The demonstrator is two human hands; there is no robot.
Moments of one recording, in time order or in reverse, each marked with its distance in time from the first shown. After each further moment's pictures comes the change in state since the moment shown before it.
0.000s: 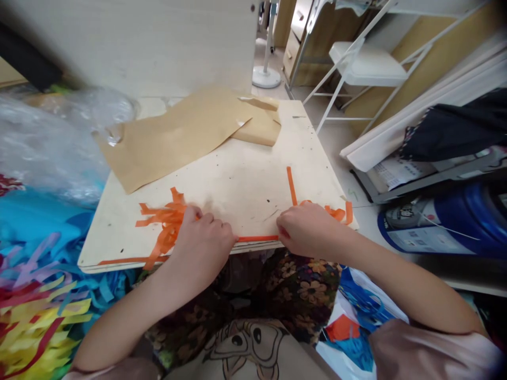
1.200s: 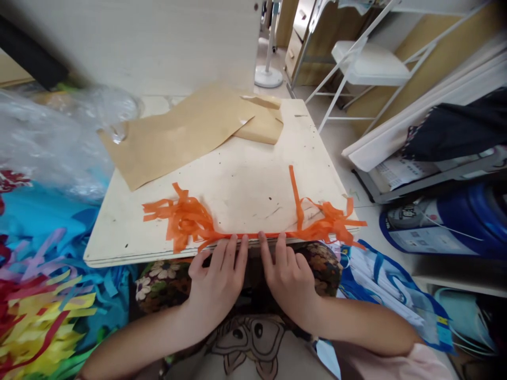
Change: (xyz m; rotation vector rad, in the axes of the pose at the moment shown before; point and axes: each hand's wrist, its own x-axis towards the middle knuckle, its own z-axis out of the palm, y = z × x) left_hand -0.040 0.050 0.032 0.054 0.414 -0.174; right_hand -0.027 -0.075 0.085 -0.440 0.737 0.214
